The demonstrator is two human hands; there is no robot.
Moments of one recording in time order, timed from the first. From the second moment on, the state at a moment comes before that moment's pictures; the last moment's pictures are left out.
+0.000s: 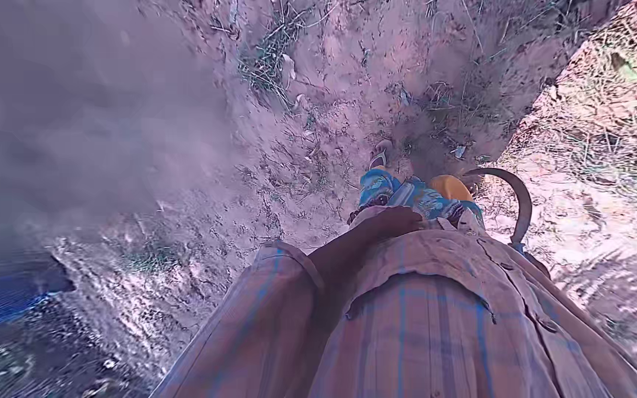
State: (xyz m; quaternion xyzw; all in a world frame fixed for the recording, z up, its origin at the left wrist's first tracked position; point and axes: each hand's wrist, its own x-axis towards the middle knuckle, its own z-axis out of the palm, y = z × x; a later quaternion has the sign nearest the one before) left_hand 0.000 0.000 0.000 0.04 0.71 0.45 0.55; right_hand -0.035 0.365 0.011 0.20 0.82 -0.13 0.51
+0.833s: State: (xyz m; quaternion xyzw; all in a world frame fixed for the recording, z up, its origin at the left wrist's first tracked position) left_hand -0.051 -0.069 -0.028 -0.04 0.39 0.49 0.78; right_hand -0.093 0.299 -0.234 0.09 0.74 -0.35 0.56
